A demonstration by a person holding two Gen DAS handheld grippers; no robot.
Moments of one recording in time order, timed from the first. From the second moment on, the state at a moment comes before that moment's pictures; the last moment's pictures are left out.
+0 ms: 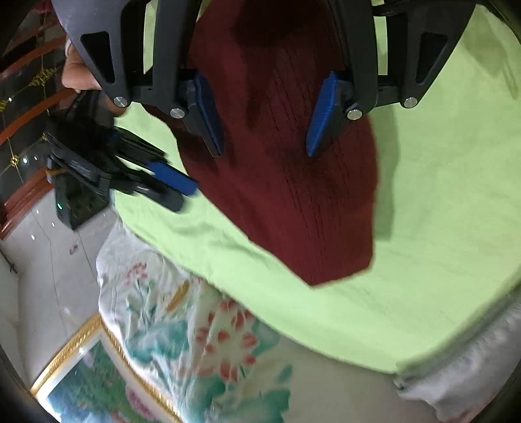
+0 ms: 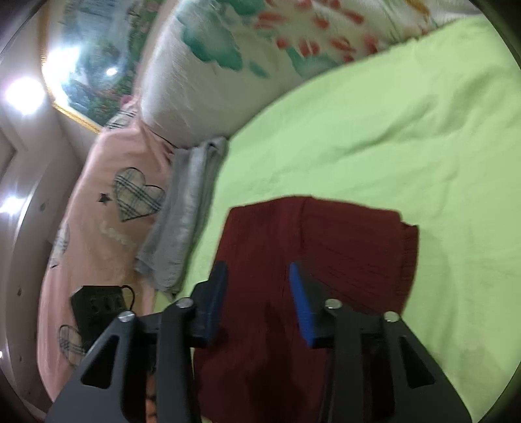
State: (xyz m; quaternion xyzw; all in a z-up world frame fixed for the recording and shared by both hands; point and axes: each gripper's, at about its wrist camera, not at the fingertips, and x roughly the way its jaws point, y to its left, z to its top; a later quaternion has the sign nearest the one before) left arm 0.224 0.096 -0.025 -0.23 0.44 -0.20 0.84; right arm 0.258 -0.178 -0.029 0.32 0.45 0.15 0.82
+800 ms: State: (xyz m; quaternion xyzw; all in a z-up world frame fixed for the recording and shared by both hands) left arm 0.142 0.096 -0.006 -0.19 0.41 -0.22 0.87; right arm 0.175 -0.201 -0.004 0.29 0.41 0.12 0.86
